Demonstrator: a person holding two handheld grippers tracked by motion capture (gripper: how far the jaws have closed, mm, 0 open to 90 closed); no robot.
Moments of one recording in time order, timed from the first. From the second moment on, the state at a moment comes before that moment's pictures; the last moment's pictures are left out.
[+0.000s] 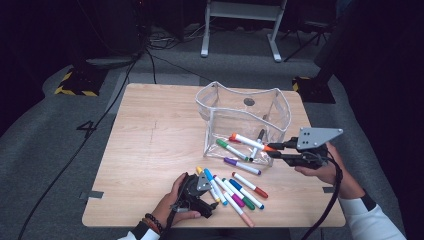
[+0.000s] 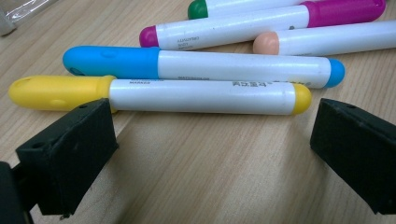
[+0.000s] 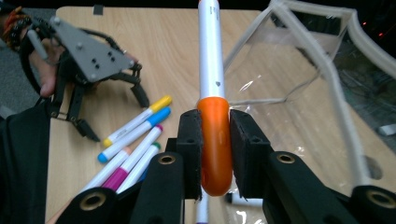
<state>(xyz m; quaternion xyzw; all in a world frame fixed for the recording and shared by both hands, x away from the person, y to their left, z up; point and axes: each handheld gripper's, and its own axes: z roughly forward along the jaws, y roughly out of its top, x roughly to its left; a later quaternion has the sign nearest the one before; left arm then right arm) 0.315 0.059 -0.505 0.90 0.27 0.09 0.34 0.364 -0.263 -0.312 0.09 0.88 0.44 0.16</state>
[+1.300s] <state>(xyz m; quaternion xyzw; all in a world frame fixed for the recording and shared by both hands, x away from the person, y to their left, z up) 0.315 0.059 -0.505 0.90 0.27 0.09 0.34 0.502 -0.227 -0.327 0.15 0.95 0.25 0.11</state>
